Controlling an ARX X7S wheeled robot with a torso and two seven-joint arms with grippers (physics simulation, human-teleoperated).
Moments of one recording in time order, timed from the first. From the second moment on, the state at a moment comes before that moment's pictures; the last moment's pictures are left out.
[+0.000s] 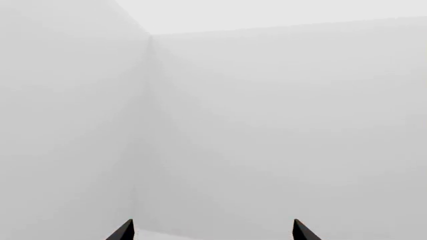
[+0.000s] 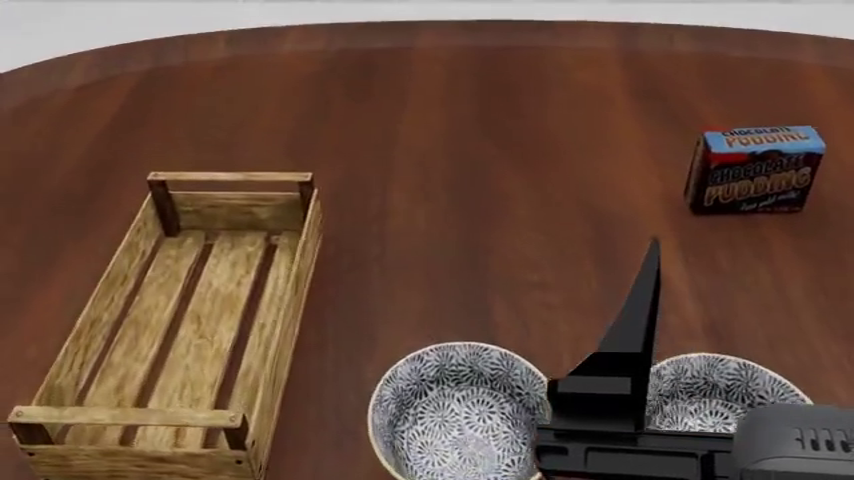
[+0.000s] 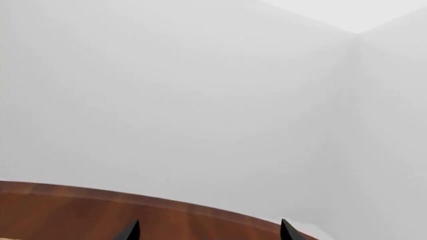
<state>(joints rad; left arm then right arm) -1.04 -1.37 1.18 1.05 -0.93 0.08 -1.51 0.73 1.16 -0.66 -1.04 1.08 0.47 1.28</state>
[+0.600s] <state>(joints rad) -1.14 -1.37 1.29 1.04 -0.92 0.10 -1.53 0.75 1.19 -0.71 -1.03 1.07 0.42 1.29</state>
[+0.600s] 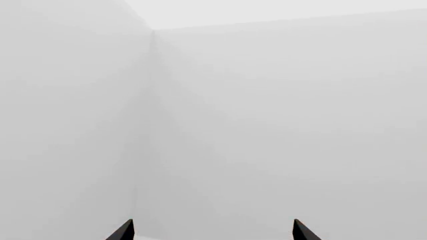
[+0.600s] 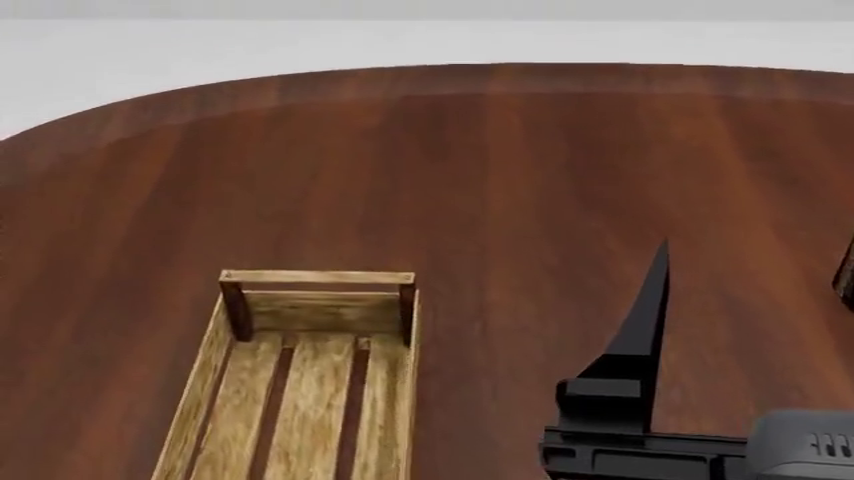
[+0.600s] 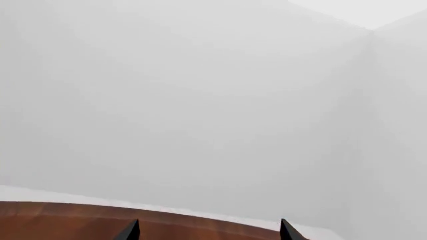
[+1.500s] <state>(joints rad) -1.55 -1.36 1.67 1.05 -0.96 0.08 -1.57 0.79 1.23 -0.75 -1.04 1.07 0.37 1.31</state>
